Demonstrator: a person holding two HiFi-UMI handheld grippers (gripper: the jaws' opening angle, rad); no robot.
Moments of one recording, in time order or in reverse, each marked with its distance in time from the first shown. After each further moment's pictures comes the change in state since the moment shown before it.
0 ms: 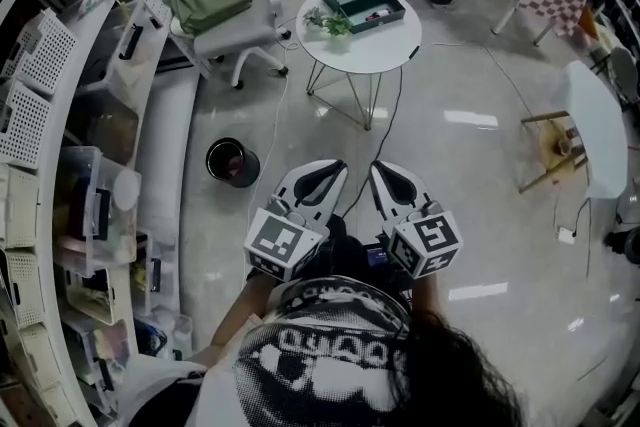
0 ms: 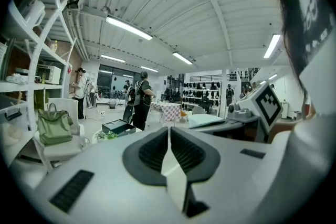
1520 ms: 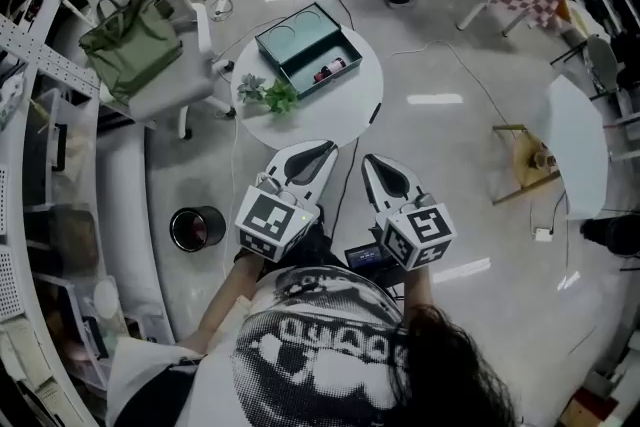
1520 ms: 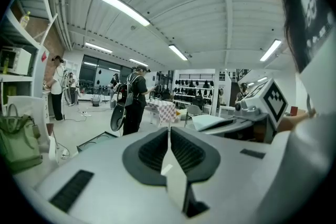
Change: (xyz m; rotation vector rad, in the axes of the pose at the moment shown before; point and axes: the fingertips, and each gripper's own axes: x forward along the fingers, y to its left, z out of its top) left arm 0.303 0.183 0.058 0.015 0.034 -0.168; right arm 0.186 -0.259 0.092 0.053 0.060 -0.174
